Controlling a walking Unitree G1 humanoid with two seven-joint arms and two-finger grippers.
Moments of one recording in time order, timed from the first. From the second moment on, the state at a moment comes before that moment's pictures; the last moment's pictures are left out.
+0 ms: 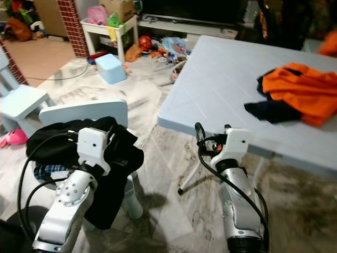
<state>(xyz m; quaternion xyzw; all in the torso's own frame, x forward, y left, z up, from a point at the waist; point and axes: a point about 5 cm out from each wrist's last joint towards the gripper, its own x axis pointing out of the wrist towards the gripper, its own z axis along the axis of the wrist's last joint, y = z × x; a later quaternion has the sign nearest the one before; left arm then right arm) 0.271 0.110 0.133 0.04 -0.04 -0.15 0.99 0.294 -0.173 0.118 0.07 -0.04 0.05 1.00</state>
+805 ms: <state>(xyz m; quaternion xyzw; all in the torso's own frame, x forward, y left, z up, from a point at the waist) 0.272 0.100 0.135 0.04 -0.05 -0.17 0.98 0.297 -0.180 0.116 0.07 -0.04 0.03 1.00</state>
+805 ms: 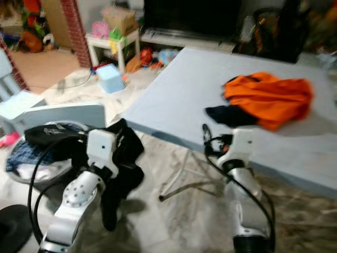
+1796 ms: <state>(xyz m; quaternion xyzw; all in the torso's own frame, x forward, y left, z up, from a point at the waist) 0.270 0.097 0.125 -0.02 0.00 -0.17 0.99 0.298 -0.174 0.115 0.08 -0.03 0.04 1.00</state>
